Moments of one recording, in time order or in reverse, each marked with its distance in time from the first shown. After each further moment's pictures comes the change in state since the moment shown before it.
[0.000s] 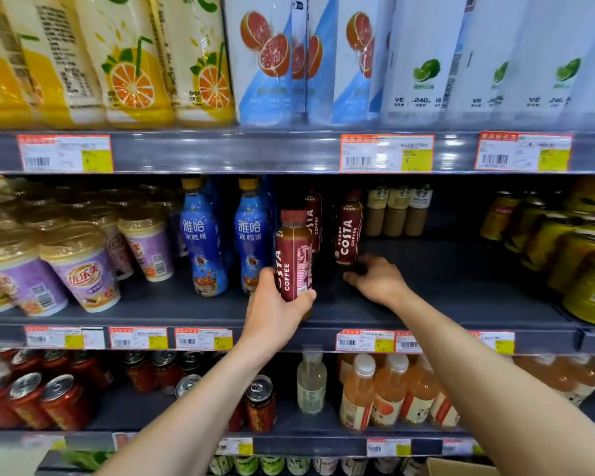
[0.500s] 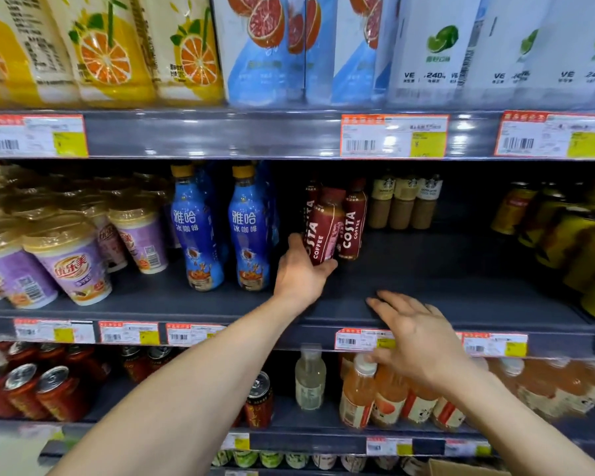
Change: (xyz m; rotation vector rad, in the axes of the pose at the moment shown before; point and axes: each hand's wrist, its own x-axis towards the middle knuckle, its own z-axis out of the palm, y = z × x) left_hand 0.061 0.018 0.054 0.084 0.003 0.041; right_hand -0.107 0.048 -0.004 -0.531 0.004 -0.365
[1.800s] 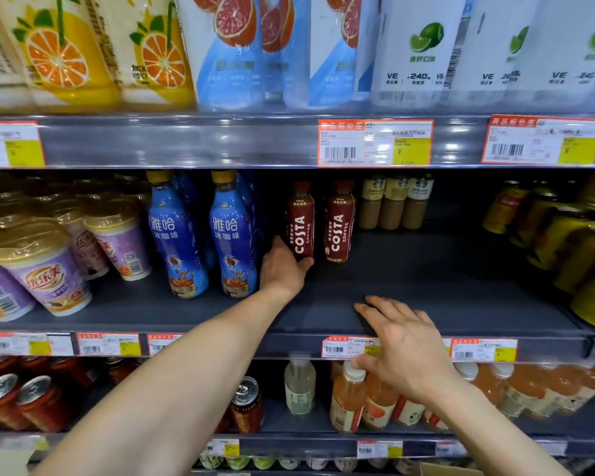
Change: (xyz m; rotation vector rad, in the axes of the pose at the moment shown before) left_hand 0.043 -0.017 0.016 0.117 0.009 -0.146; right_hand -0.001 -0.004 0.004 0.009 0.115 0.023
